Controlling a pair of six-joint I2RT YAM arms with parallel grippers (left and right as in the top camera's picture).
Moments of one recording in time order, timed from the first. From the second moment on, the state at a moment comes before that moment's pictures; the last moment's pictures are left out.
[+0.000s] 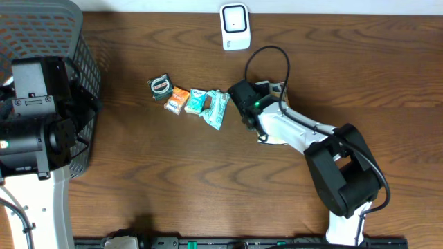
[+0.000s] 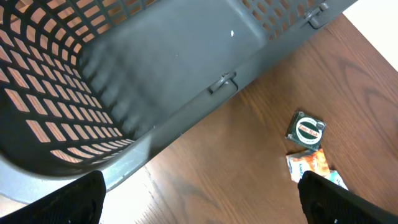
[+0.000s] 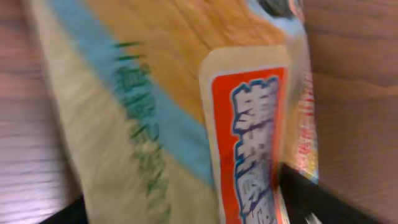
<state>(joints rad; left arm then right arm) 0.11 1.25 1.66 -1.43 -0.35 -0.70 0.57 2.01 1.27 -0.63 0.50 0.43</state>
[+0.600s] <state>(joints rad) 0.11 1.25 1.66 -1.43 -0.35 -0.70 0.32 1.98 1.58 -0.95 -0.18 0.28</state>
